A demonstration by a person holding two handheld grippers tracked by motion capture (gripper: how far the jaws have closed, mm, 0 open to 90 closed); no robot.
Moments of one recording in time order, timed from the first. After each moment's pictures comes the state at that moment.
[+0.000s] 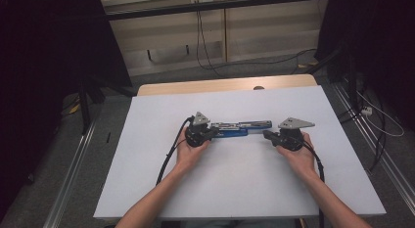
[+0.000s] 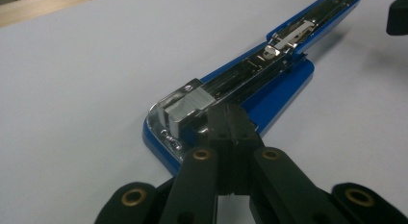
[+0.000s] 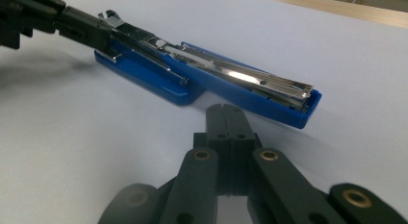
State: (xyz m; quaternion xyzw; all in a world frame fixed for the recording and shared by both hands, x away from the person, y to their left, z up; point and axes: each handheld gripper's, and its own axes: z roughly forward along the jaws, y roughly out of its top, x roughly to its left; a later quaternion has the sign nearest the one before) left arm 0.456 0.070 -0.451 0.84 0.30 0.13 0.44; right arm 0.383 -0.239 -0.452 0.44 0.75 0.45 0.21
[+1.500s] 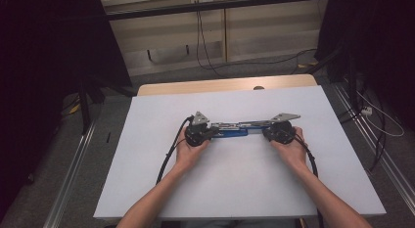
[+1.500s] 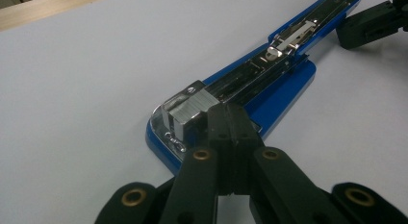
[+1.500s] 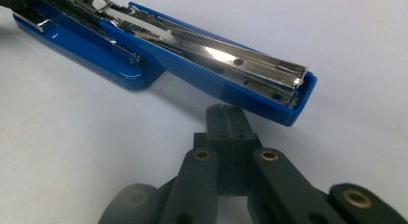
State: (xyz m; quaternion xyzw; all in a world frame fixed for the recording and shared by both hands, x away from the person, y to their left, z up) left arm 0.459 0.073 -0.452 0.84 0.30 0.13 0.44; right arm 0.411 -0.227 -0.460 0.48 0.77 0.36 0.21
